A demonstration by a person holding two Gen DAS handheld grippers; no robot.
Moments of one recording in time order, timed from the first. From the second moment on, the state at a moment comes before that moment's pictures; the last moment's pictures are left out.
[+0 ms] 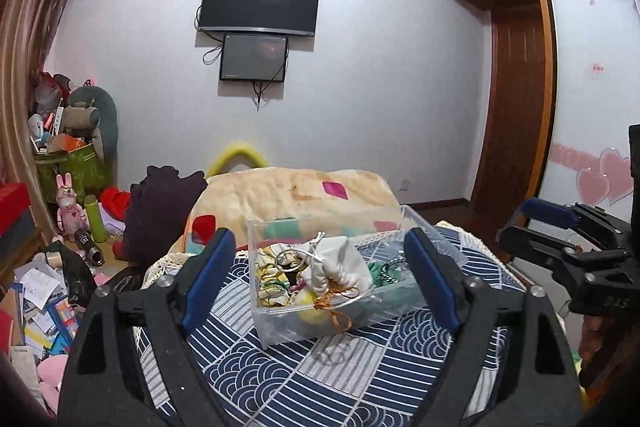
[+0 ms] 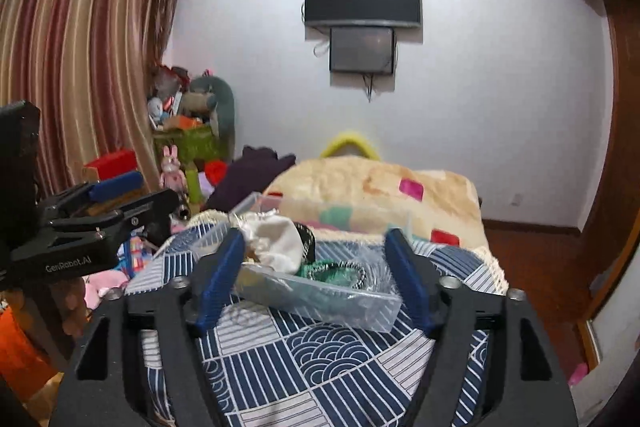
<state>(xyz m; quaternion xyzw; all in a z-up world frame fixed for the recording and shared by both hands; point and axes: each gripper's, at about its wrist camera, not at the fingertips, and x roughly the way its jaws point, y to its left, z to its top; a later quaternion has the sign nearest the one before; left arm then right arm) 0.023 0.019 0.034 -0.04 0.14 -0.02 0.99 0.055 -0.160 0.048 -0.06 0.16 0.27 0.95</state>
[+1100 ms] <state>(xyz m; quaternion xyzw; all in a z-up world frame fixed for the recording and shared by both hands) -0.005 0.011 0.025 -0.03 0.12 -0.03 0.99 0.044 -0.170 0.037 -0.03 0.16 0.26 0.95</state>
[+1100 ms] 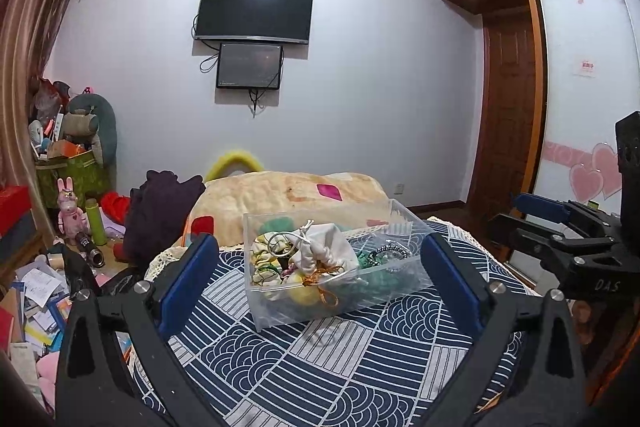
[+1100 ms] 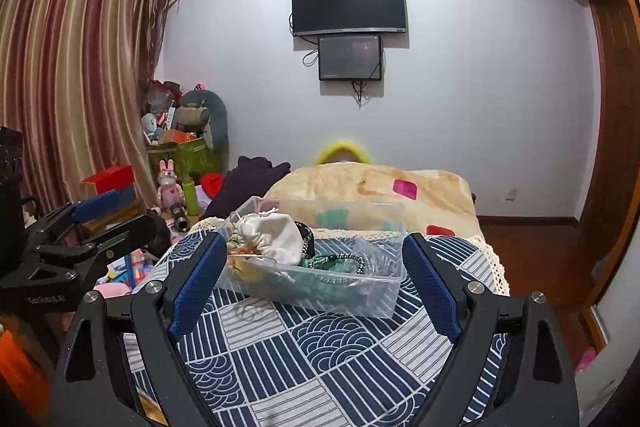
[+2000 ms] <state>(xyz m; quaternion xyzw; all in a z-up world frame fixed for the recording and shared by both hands) -0.005 0.006 0.024 -0.03 0.12 -0.04 0.99 0.042 -0.170 0.042 -0.03 0.15 0.26 0.95</state>
